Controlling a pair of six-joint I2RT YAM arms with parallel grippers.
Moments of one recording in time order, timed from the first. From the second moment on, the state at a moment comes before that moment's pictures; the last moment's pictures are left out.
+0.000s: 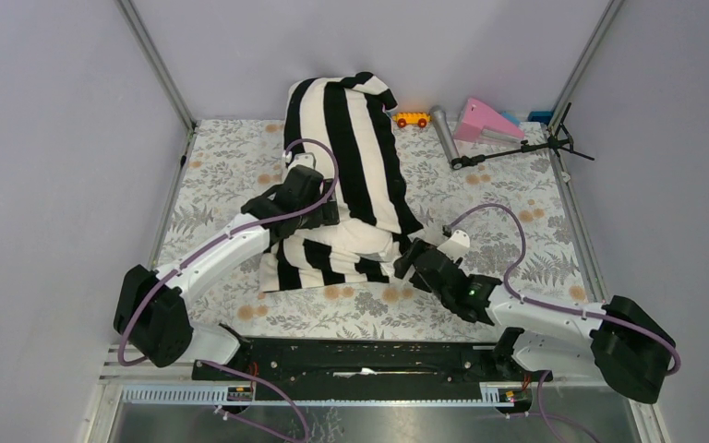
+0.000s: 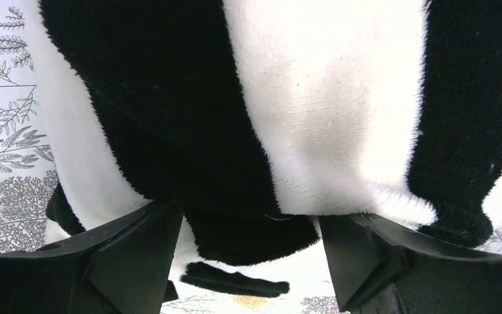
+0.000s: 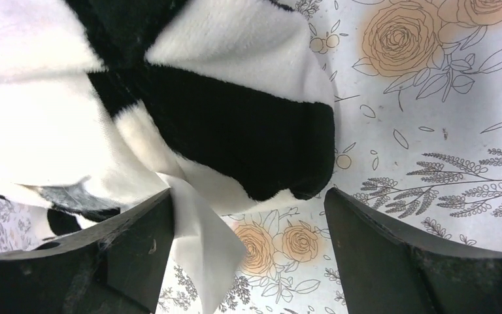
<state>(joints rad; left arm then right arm) -0.59 1.38 1.07 -0.50 -0.27 -0.57 0.94 1.13 0.46 -0.10 0.51 1.12</state>
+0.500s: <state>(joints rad) -0.66 1.18 1.08 -0.51 0.01 -0.61 0.93 0.98 0.65 -0.12 0.40 0.89</state>
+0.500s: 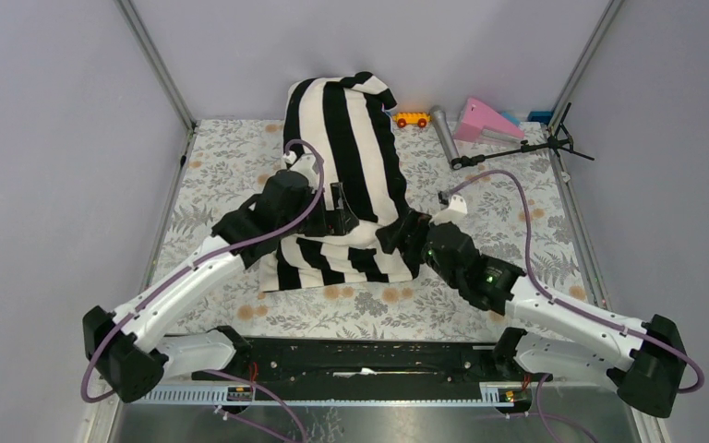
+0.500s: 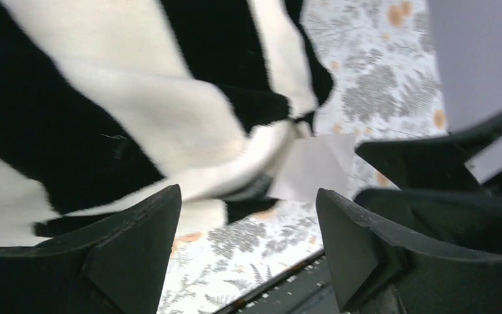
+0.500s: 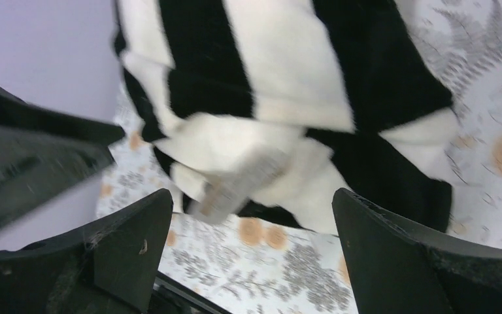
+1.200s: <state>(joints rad) -0.74 1.31 0.99 -0.46 -0.02 -0.72 0.91 1.22 0.61 -0.20 0.45 1.03</state>
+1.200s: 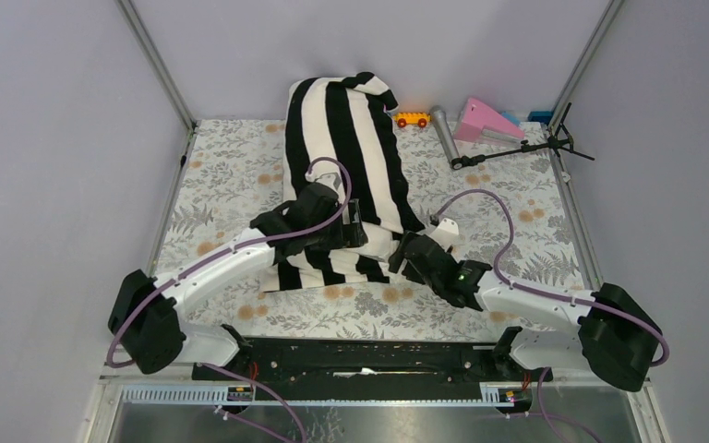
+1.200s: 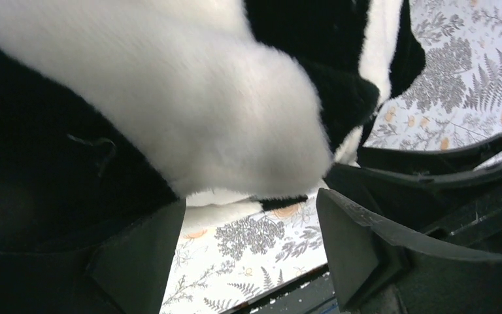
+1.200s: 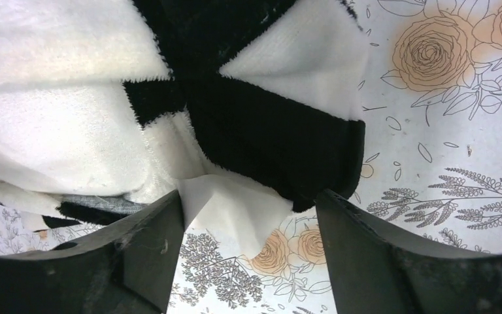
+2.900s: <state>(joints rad) -0.63 1.30 0.95 -0.30 -0.04 -0.79 0.77 1.19 0.43 0.19 0.24 0.98</state>
